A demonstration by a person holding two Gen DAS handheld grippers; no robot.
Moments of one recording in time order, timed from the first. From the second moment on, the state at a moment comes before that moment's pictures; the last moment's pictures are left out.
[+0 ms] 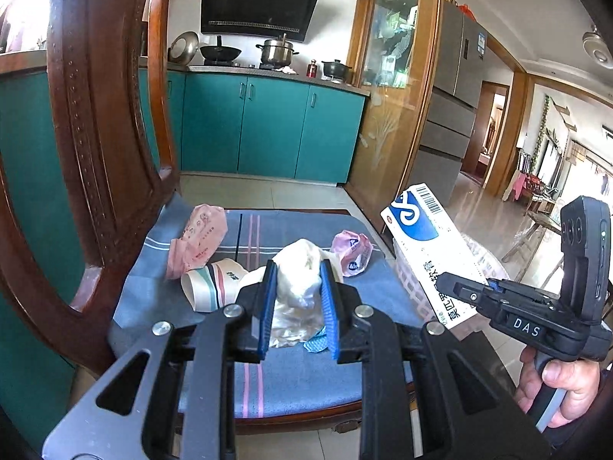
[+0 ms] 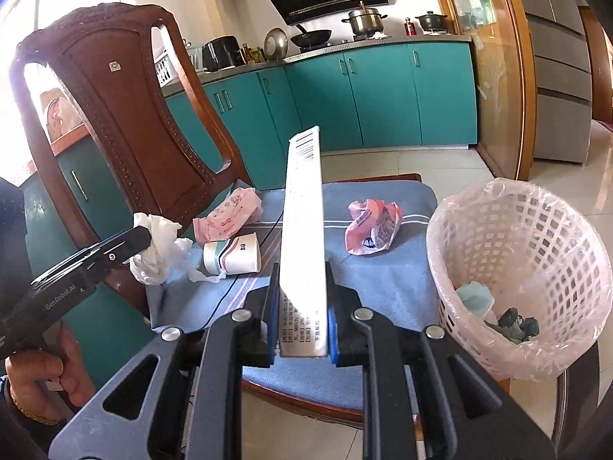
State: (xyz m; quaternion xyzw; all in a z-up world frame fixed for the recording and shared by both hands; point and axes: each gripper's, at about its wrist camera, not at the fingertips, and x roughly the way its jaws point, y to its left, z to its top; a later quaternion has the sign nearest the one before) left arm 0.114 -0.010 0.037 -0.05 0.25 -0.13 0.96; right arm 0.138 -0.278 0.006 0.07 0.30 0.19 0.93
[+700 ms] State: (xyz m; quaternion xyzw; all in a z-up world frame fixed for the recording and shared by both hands) left arm 0.110 -0.007 0.039 -0.05 0.26 -0.12 0.96; right arm 0.141 -0.269 0.000 0.06 0.30 0.19 0.93
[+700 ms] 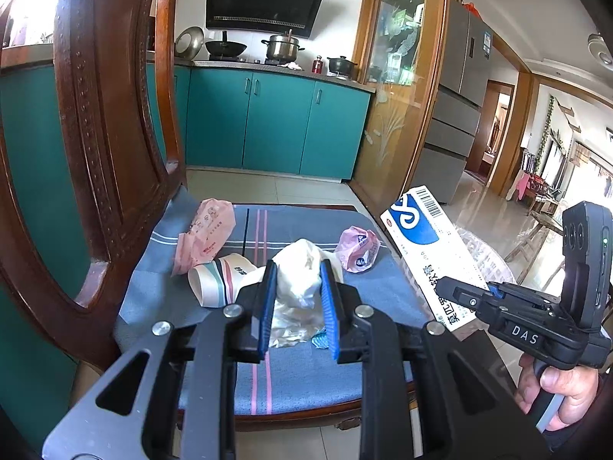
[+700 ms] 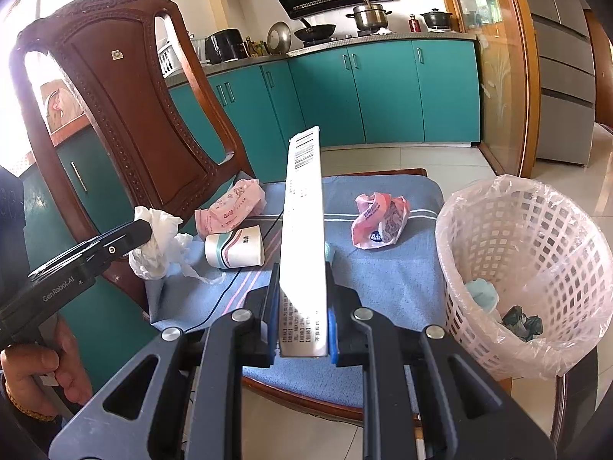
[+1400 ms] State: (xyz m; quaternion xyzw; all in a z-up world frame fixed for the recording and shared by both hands) left arm 0.116 -0.013 0.035 -0.04 0.27 -0.13 0.95; right arm 0.176 -0.415 0.012 0.12 0.26 0.00 0.96
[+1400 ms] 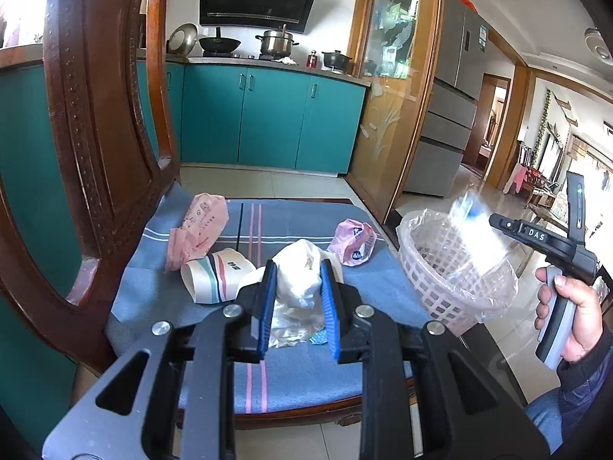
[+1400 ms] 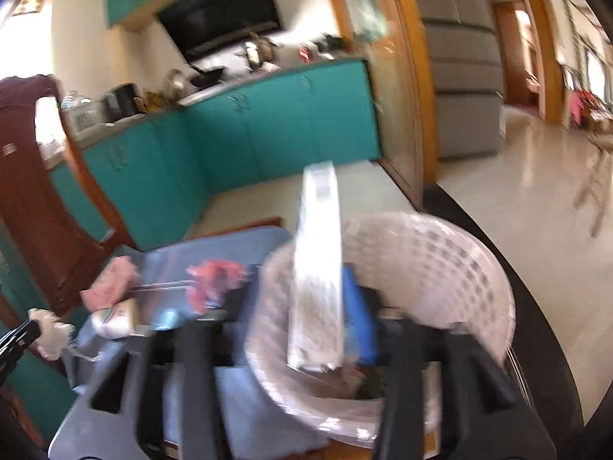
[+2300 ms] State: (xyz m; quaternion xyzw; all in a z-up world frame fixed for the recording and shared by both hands) left arm 0.188 -0.202 0.056 -0.02 0.27 -0.24 0.93; right arm 0.123 -0.481 0.028 0.28 0.12 -0.11 0.95
